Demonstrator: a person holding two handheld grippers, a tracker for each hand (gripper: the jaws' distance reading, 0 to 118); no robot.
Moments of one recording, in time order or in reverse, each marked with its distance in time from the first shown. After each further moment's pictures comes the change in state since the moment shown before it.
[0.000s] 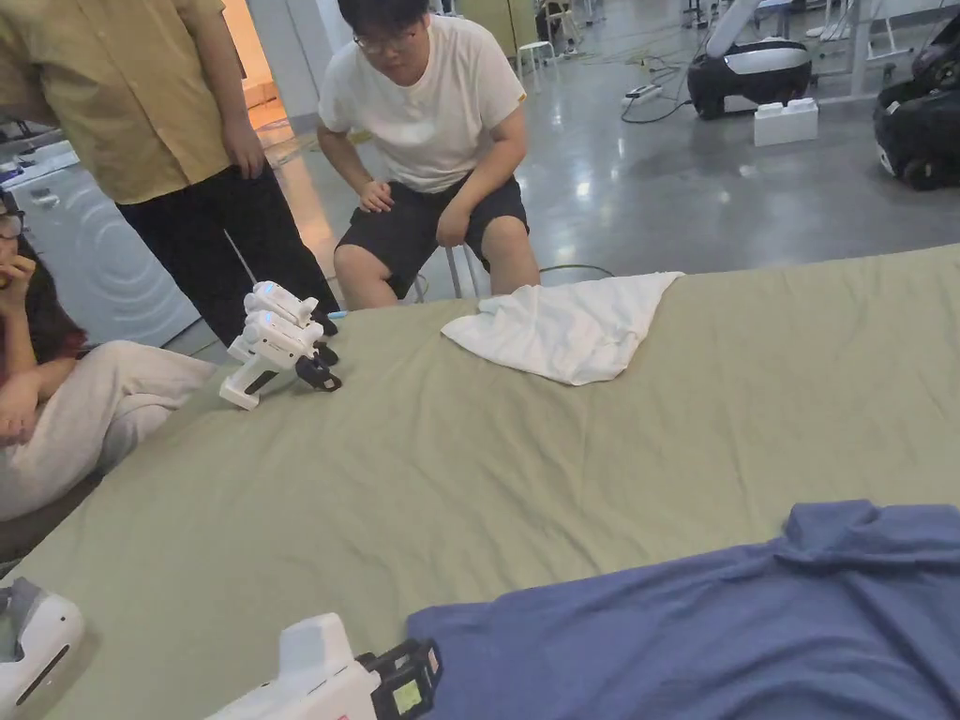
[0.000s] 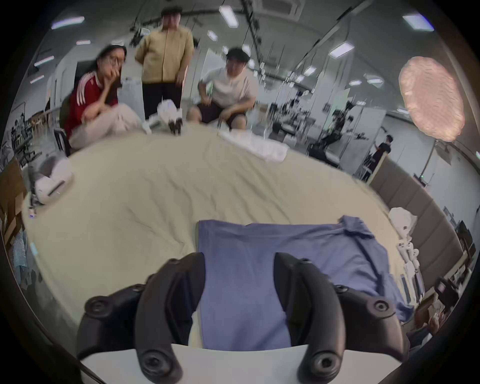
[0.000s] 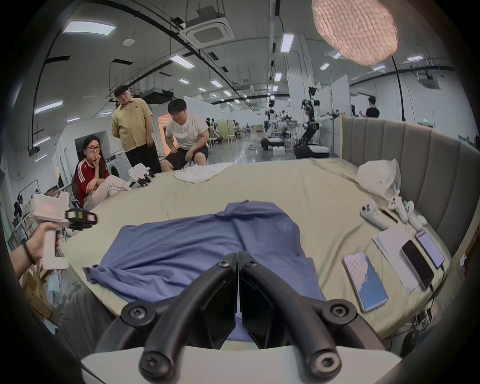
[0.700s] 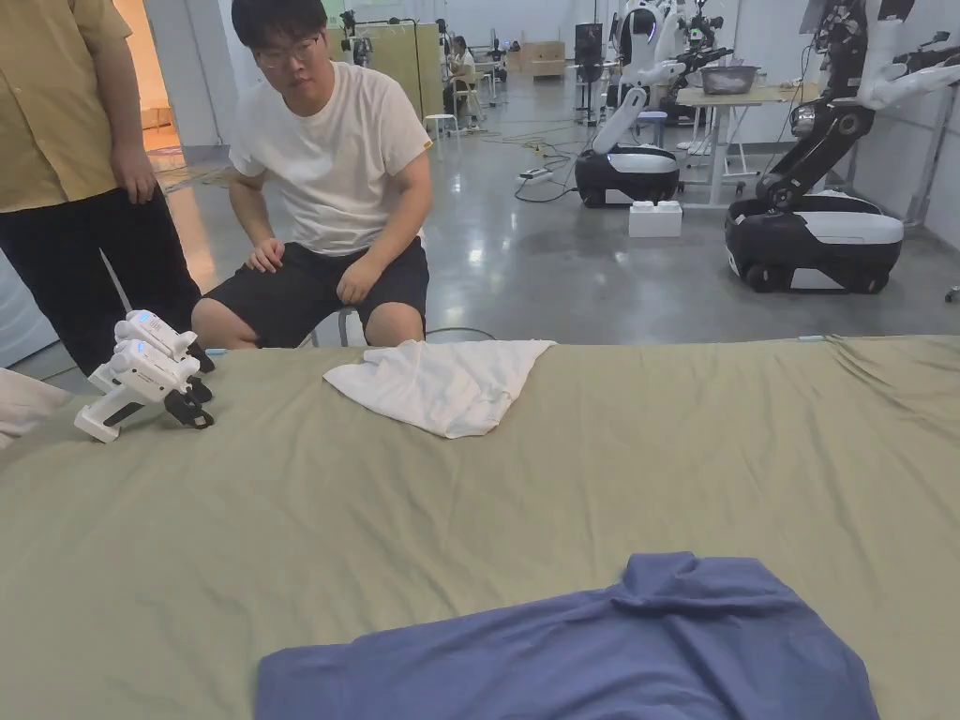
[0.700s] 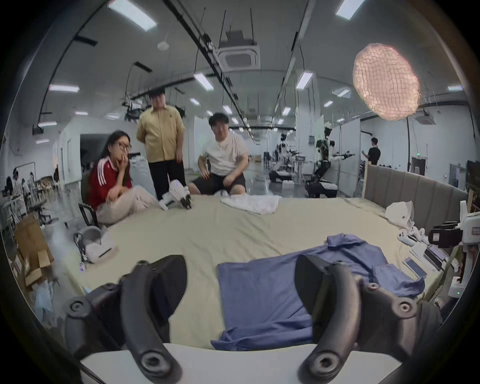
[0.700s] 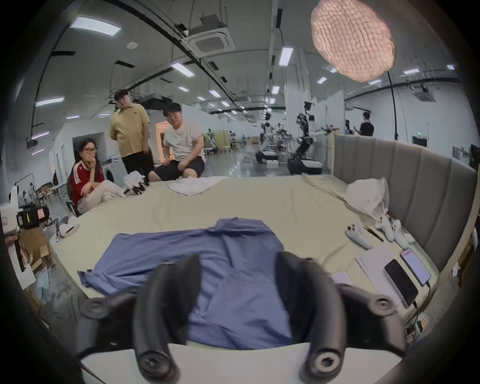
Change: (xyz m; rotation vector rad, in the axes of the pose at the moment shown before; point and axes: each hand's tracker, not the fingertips) left arm 0.060 -0.094 0.222 0.493 0.081 -0.267; right arm -0.007 0.021 0.028 0.111 -0.037 0.075
